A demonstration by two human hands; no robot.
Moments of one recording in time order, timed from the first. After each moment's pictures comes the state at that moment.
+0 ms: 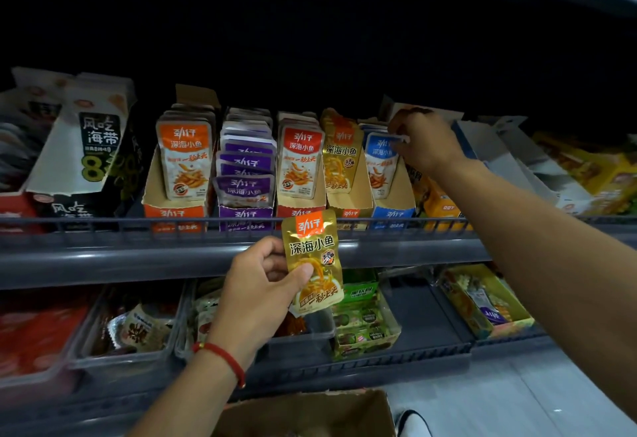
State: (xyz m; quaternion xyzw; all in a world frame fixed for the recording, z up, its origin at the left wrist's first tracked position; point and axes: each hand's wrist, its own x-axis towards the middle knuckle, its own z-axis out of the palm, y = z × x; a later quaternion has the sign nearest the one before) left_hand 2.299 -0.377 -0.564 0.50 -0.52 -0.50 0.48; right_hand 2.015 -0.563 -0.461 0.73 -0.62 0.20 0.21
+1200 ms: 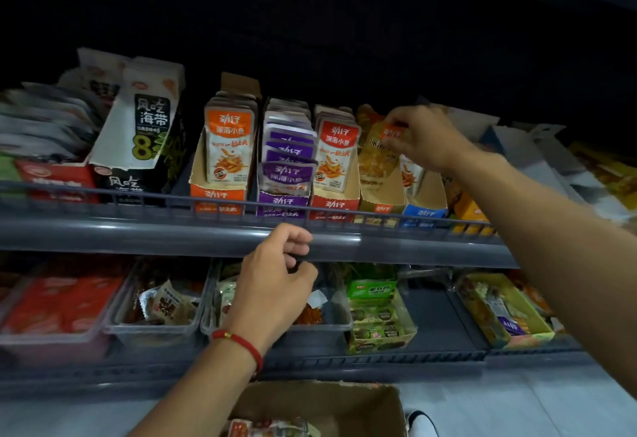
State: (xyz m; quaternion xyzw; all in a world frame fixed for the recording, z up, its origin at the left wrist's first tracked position) left_hand 2.324 -0.371 -0.571 0.57 -0.58 -0.37 0.45; right_hand 2.085 -0.534 -0.438 0.80 -0.56 0.17 0.09
